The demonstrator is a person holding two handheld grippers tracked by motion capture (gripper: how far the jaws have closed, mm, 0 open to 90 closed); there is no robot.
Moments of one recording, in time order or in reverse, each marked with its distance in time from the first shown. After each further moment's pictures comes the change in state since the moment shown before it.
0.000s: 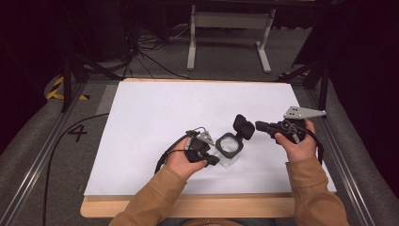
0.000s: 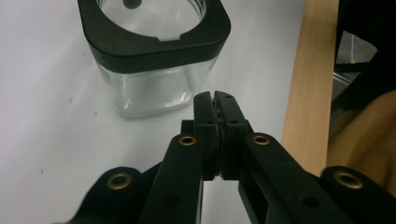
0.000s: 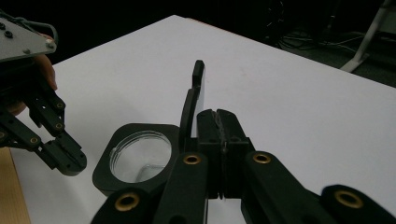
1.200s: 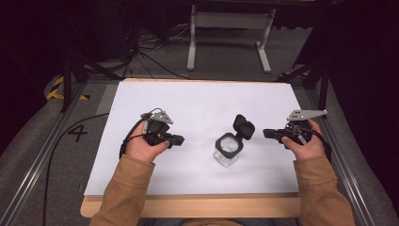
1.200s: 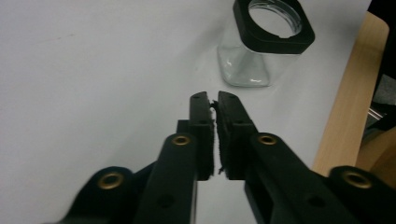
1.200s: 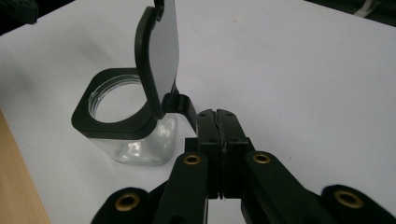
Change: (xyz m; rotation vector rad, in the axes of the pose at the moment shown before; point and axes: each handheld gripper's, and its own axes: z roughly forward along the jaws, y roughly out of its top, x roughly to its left) left arm 0.039 -0.027 -0.100 -0.062 0.152 -0.147; right arm -0.019 -0.016 -0.011 0.173 -0.002 0.035
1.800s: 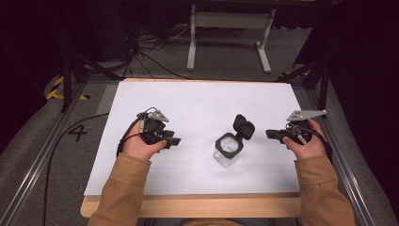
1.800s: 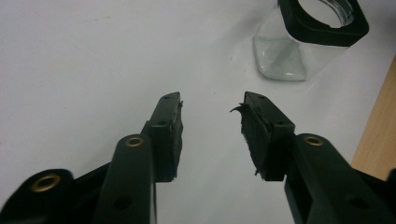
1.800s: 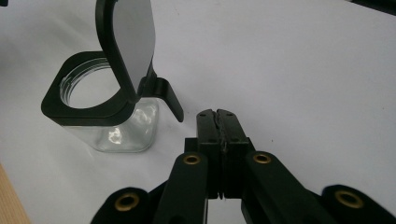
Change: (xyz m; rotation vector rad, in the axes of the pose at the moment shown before) left arm 0.019 -0.009 -0.003 0.013 0.091 -0.044; right arm -0.006 -0.004 0.000 0.054 -0.056 0.007
